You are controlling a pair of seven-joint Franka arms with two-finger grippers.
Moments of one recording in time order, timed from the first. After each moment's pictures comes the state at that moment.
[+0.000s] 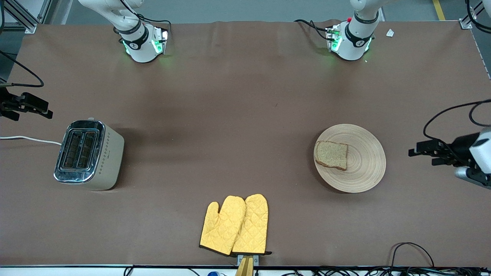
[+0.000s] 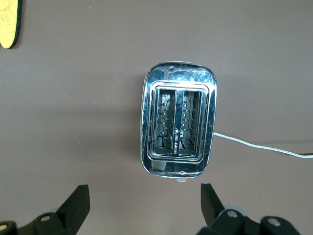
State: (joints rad) left arm 0.34 0.42 -0.38 -1.32 -0.13 1.63 0.23; right arm -0.02 0.07 -0.08 -1.54 0.02 1.59 -0.15
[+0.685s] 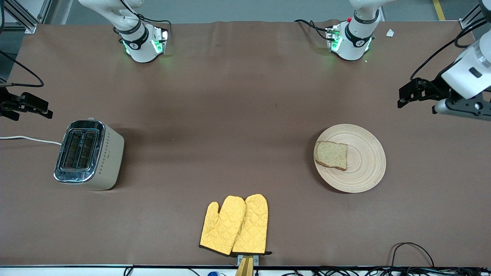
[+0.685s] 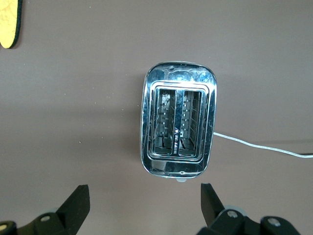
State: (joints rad) left arm 0.32 0.02 -0.44 -1.54 -0.04 1.58 0.06; right arm -0.02 0.07 -0.08 -1.54 0.02 1.59 -0.15
